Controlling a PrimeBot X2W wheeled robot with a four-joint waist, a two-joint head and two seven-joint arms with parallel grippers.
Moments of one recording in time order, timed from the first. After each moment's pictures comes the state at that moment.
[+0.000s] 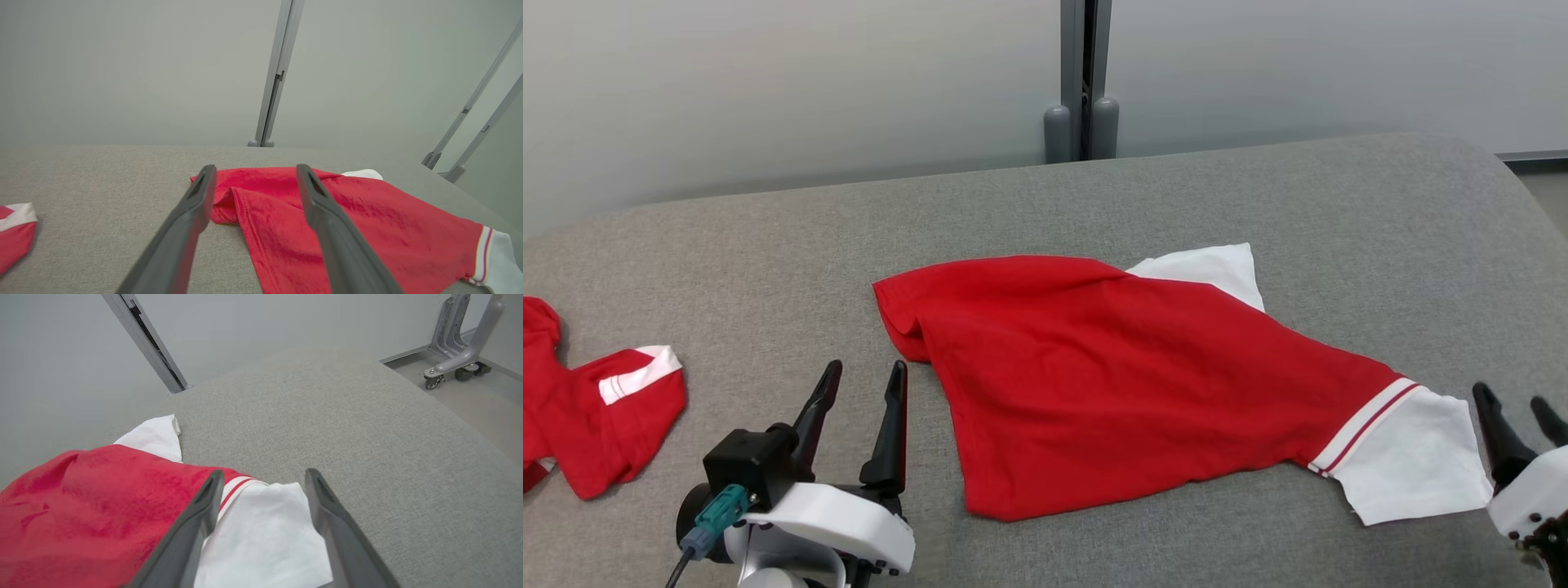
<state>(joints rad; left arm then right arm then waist) -0.12 0.31 -0.49 0.00 -0.63 0.30 -0.16 -0.09 -0.17 -0.24 0.20 0.44 0.13 0.31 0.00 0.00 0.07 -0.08</state>
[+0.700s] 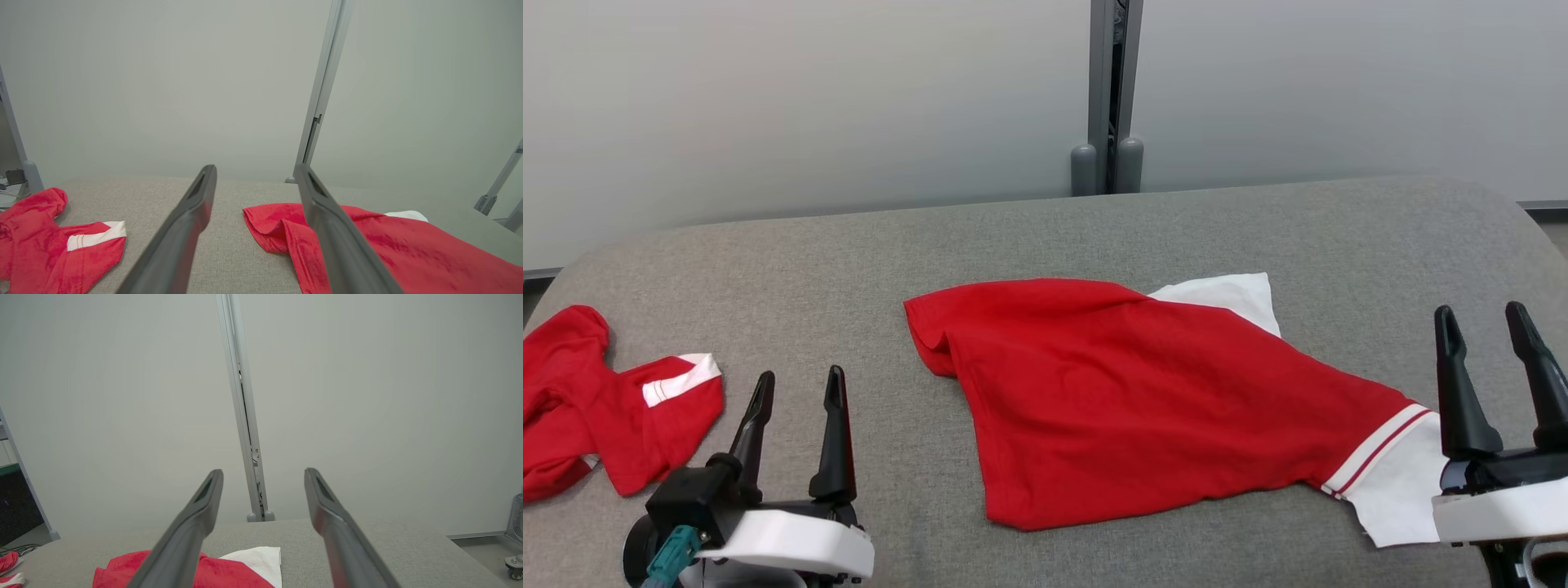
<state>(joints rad) -0.04 0.32 -0.39 -0.02 -0.59 0.35 -0.26 0.00 -0.15 -0.06 -0.15 0.35 0.13 -0.11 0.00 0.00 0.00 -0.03</state>
